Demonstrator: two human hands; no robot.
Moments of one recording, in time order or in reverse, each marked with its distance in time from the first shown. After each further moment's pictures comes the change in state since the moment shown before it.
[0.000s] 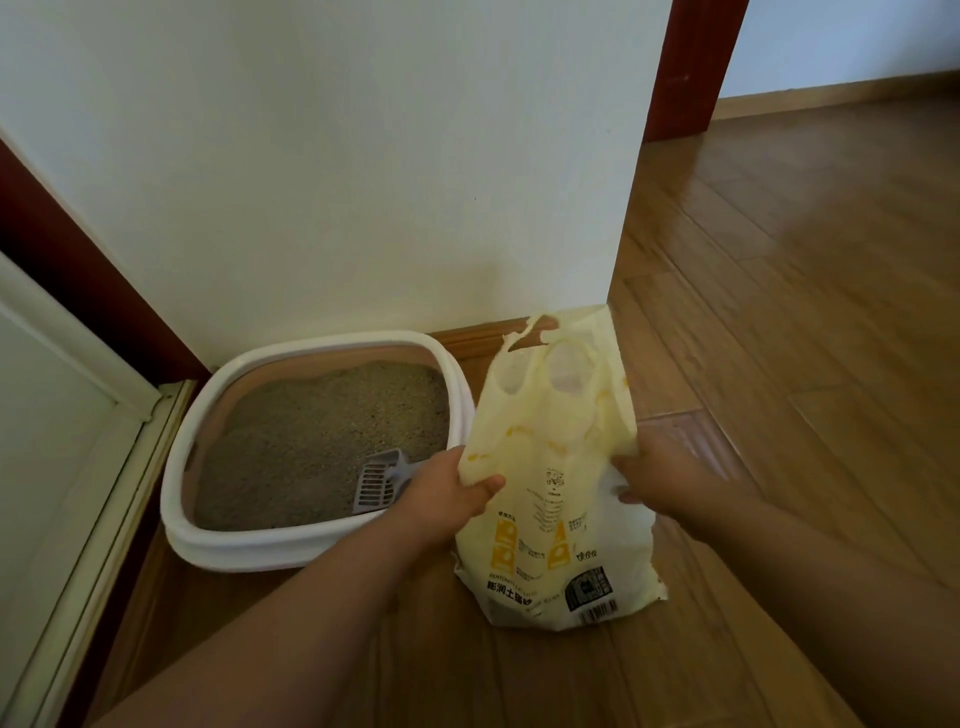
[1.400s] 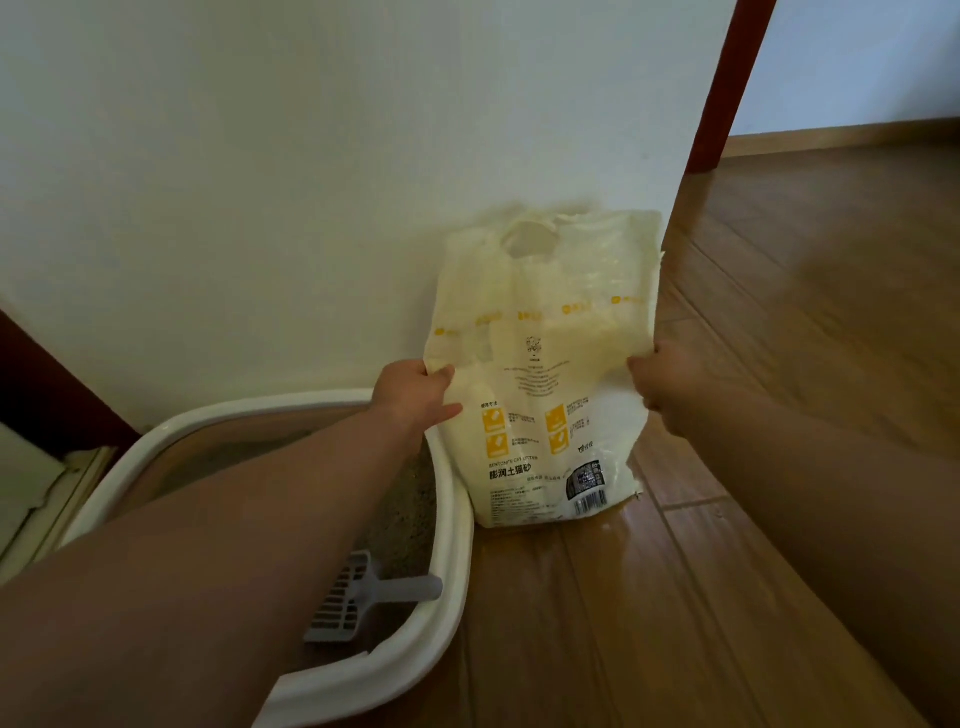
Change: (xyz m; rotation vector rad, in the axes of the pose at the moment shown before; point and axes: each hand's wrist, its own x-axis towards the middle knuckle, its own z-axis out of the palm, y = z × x) left_hand 0.215 0.064 -0.082 -0.566 0.430 -0.069; right_hand 0.235 -0.091 -0.053 0.282 0.310 0.030
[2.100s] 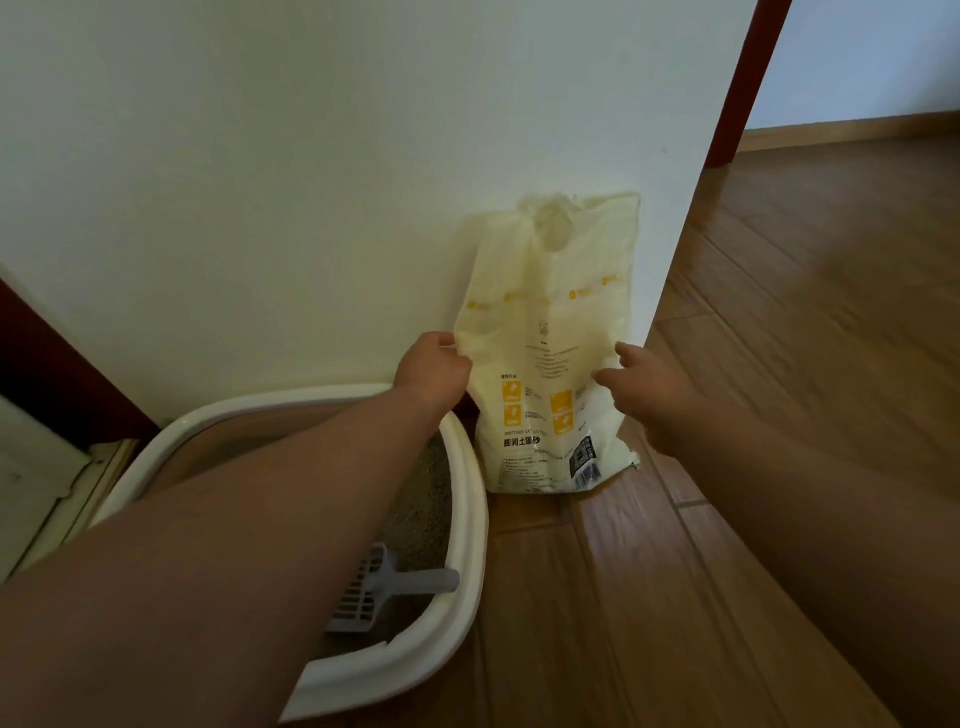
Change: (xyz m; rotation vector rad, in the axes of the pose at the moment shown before) left_hand -0.009 0.023 -0.004 0.460 -0.003 0.191; right_hand -0.047 -0.007 0.030 0.046 -0.186 -0.095
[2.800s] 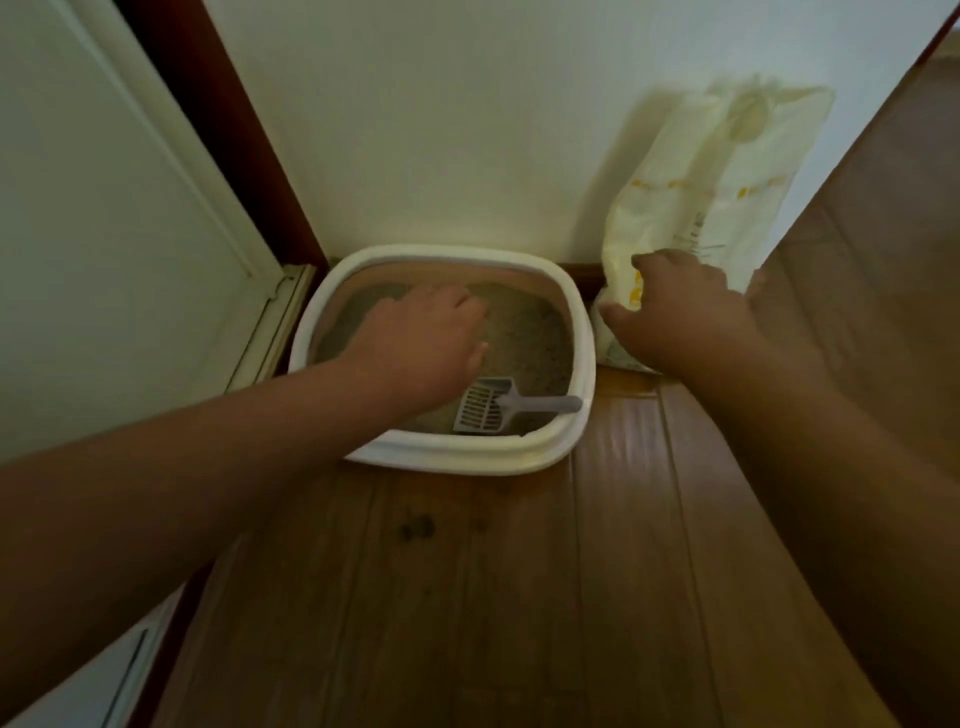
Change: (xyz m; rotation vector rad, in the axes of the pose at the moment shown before) left_hand -0.202 -0.068 -0.188 1.027 -0.061 0.467; right_hand -0.213 -0.083 0.083 -0.997 0.030 -0.446
